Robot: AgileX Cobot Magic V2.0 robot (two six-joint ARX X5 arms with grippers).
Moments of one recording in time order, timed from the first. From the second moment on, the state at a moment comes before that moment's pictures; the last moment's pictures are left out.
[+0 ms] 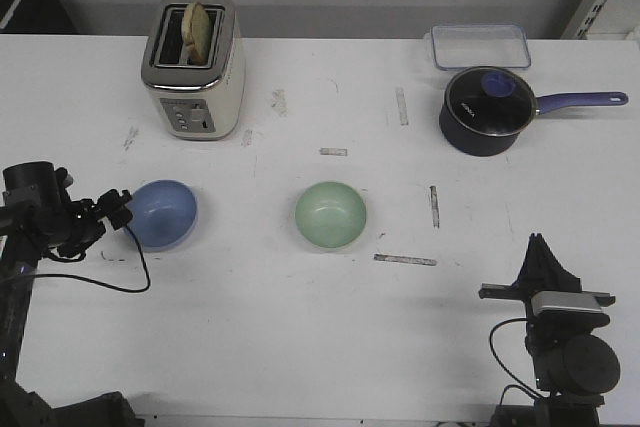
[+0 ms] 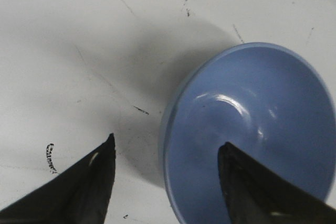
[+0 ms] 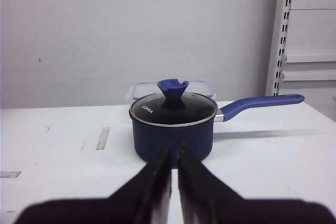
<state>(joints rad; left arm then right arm) 0.32 1.39 1.11 -0.71 0.29 -0.25 -0.04 0.26 0.32 -0.01 0.00 0.04</state>
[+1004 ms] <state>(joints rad) 0.21 1.54 1.17 -0.74 0.20 -0.25 -0.04 0.26 0.32 -0.01 0.00 0.04</state>
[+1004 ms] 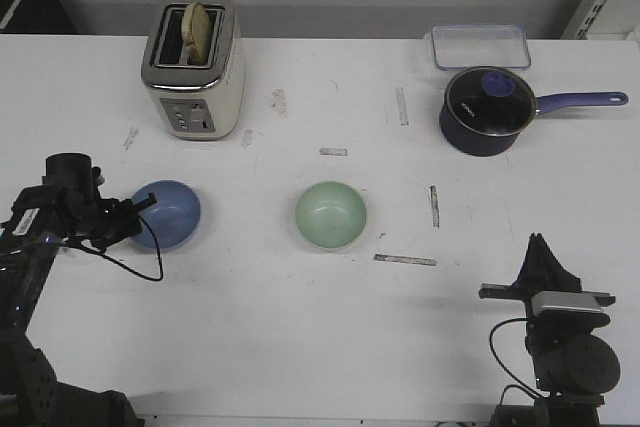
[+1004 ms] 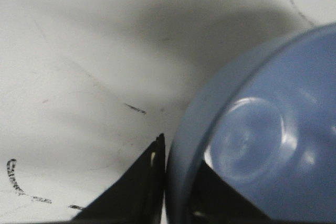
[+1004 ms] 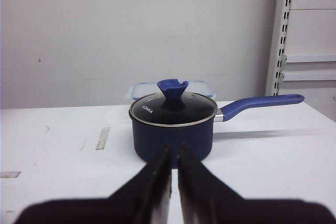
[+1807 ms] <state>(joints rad) -0.37 1.65 1.43 -0.68 0.26 -0.37 -0.04 0.26 0.32 -0.01 0.00 0.04</state>
